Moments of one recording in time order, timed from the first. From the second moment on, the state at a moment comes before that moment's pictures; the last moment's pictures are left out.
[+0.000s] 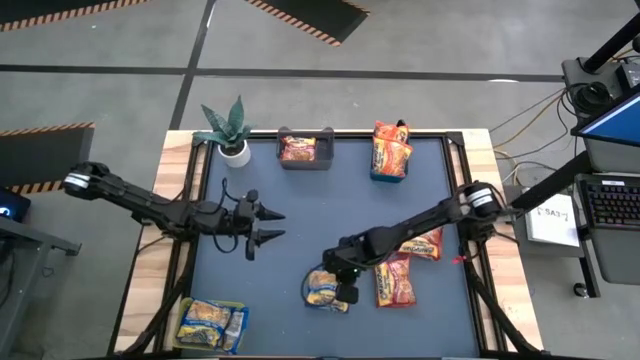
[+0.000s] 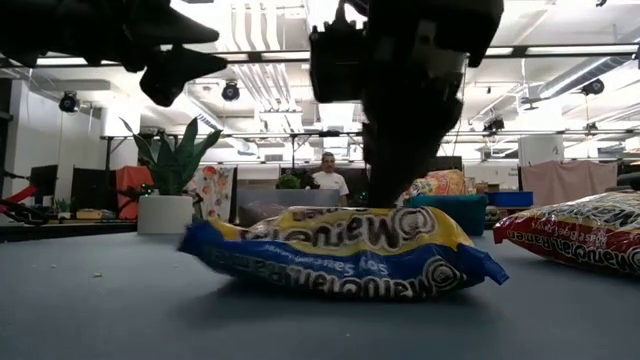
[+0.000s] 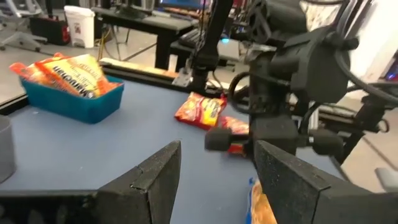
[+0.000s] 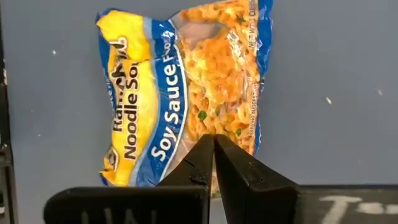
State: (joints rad) left arm -0.26 0.93 0.34 0.47 -0.31 -0.25; right arm 0.29 1.97 1.35 -0.48 -0.16 0.46
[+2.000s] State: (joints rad) left arm -0.35 1.72 0.61 0.37 -0.12 -0.28; right arm 0.32 1.78 1.02 -0.23 0.00 0.93
